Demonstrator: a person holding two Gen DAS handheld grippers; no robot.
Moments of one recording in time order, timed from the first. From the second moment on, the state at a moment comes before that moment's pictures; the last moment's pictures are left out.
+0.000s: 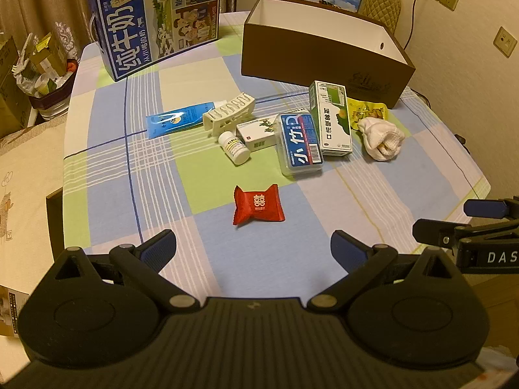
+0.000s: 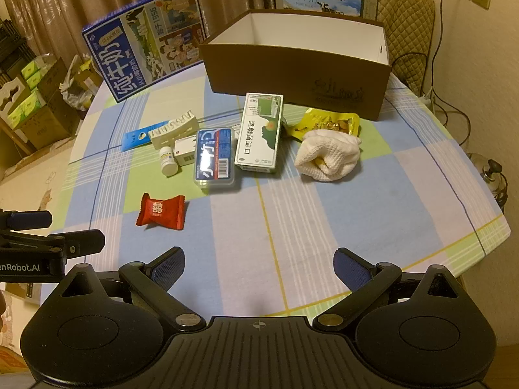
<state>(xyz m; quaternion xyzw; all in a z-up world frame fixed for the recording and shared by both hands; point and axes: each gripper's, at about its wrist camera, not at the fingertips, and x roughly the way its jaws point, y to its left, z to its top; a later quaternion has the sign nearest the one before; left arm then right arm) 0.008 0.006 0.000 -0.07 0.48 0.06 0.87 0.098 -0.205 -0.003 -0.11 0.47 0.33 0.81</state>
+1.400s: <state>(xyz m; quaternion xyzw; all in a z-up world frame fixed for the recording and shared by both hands) 0.034 0.014 -0.044 -0.02 0.45 0.03 0.89 0.126 -0.235 -0.006 -0.08 0.47 0.31 0.82</state>
